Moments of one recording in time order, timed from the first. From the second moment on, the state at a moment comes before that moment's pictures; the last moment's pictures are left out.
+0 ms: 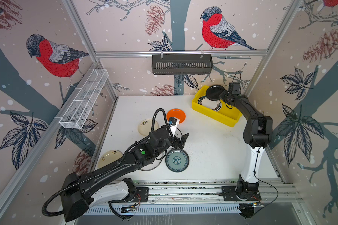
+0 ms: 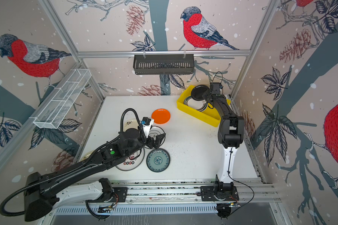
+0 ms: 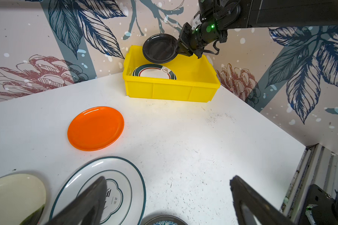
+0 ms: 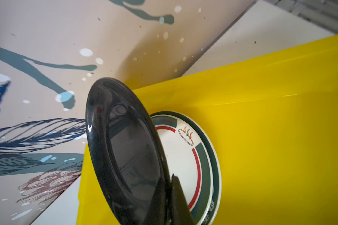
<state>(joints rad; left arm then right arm) -0.94 1.07 0.83 -0.09 -0.20 -0.24 0.03 2.20 1.88 -0.38 -0.03 0.73</state>
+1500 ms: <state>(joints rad) -0.92 1.08 0.82 -0.31 -0.28 -0.45 0.19 1.21 0.91 -0.17 -0.12 0.49</state>
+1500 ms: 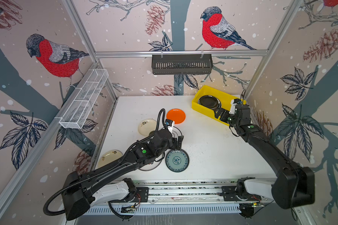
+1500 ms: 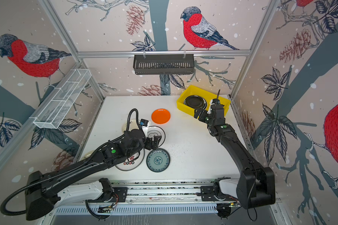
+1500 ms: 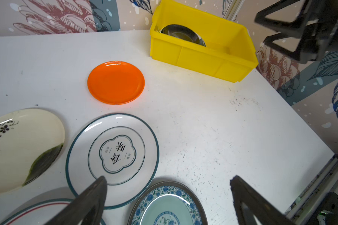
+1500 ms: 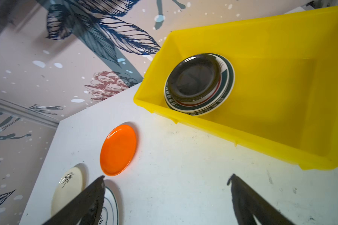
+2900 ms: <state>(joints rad) -0.85 0.80 0.23 -0.10 0.02 -0.90 0.75 1.16 0.30 0.19 -0.38 0.82</state>
